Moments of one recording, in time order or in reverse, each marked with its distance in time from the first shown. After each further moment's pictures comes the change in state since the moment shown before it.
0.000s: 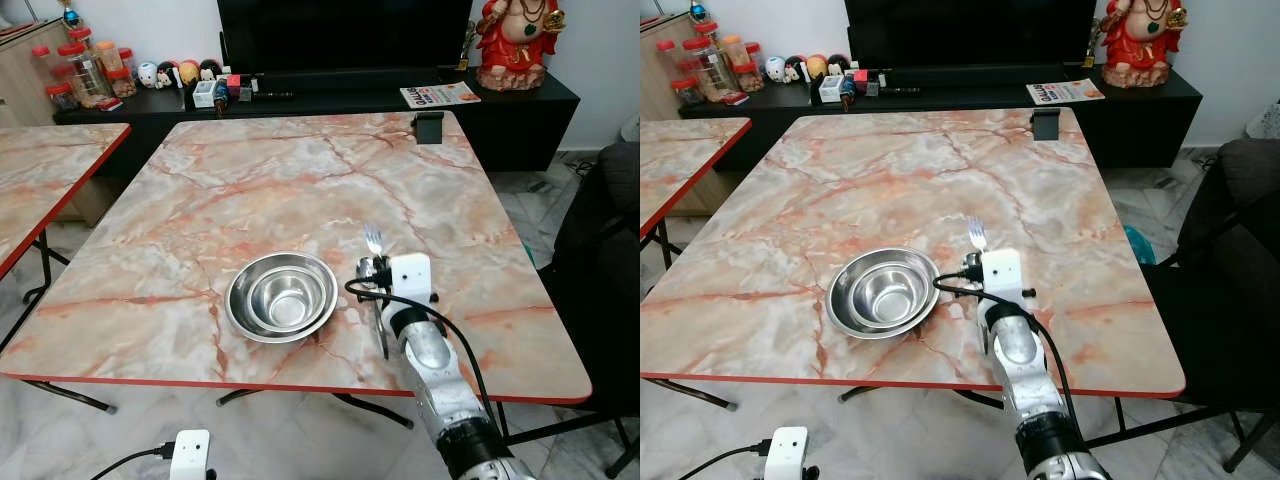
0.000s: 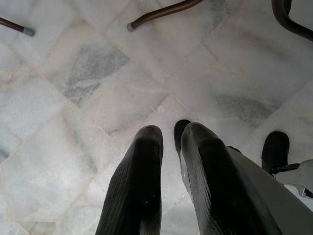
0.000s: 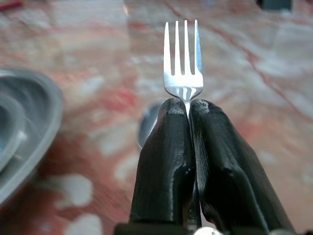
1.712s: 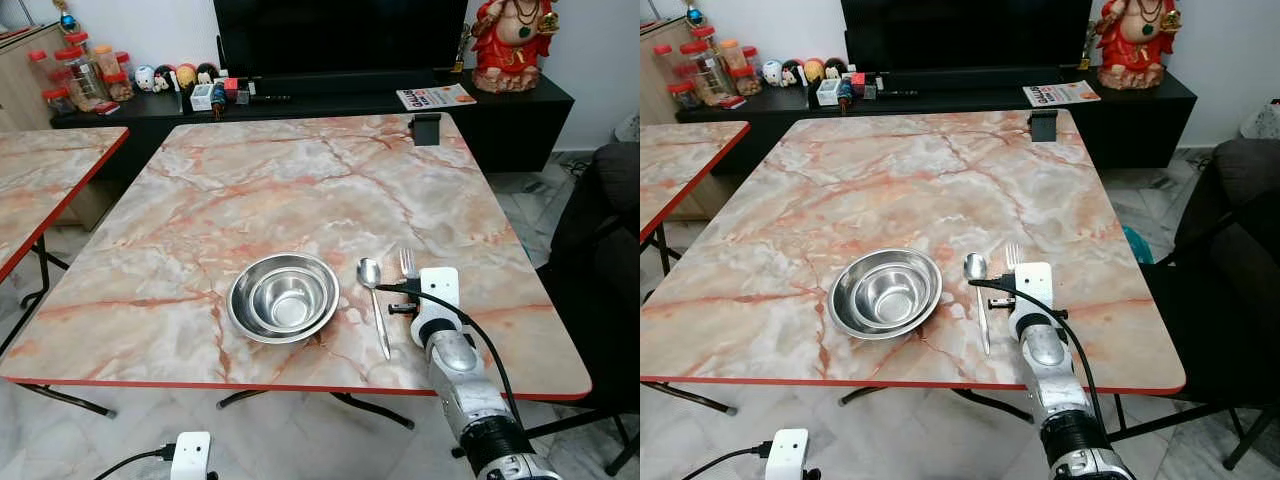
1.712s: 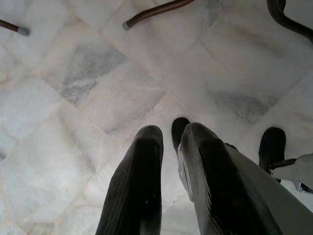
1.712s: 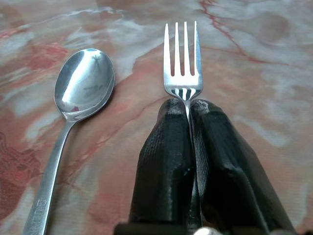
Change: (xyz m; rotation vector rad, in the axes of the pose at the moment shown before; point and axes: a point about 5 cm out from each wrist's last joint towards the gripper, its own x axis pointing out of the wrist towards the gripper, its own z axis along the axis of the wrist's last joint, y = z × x) left arm 0.000 -0.001 -0.003 0.000 0.020 -0.019; right arm 0.002 -0.038 -0.019 0.028 0.148 -0.078
